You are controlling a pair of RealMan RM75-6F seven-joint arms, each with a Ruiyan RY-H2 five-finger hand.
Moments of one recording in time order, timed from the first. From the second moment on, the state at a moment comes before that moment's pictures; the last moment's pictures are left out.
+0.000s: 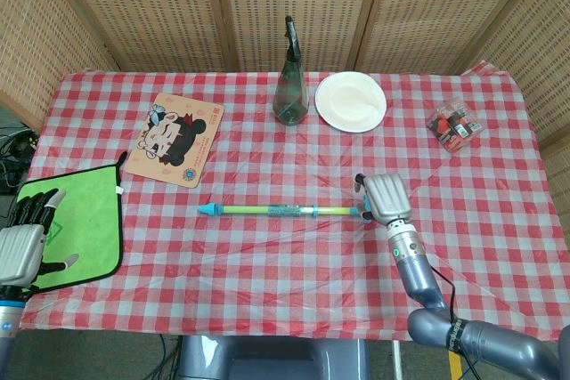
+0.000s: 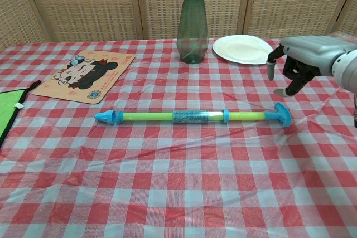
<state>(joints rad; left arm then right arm) -0.17 -1.14 -0.06 -1.68 1.35 1.37 0.11 0.63 -1.57 0.31 -1.50 -0.98 1.06 -0.59</state>
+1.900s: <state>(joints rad) -0.19 -1.13 -0.07 -1.69 1.32 1.31 0.11 0.70 -1.57 0.25 -1.42 -0.89 0.94 -0.45</state>
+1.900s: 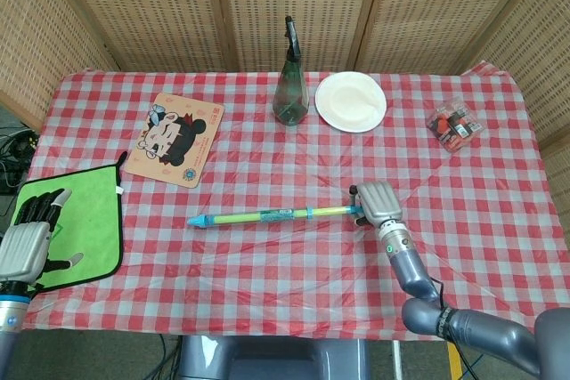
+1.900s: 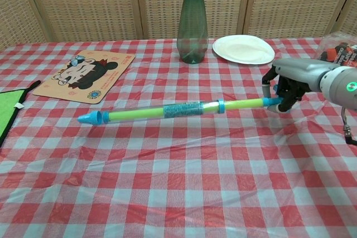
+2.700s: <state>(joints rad) -0.47 -1.01 -0.29 -1.87 1.04 1.13 0.37 0.84 -1.33 0.33 -1.74 -0.59 1.02 -0.66</state>
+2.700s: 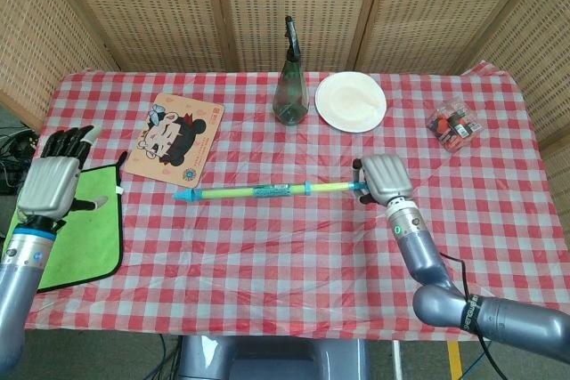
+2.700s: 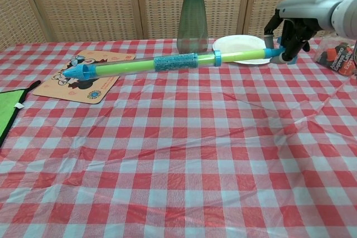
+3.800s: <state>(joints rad) -1.02 -1.04 -0.24 -1.87 0.34 0.87 0.64 0.92 -1.29 0.31 -1.70 -0.50 1.01 -0.59</state>
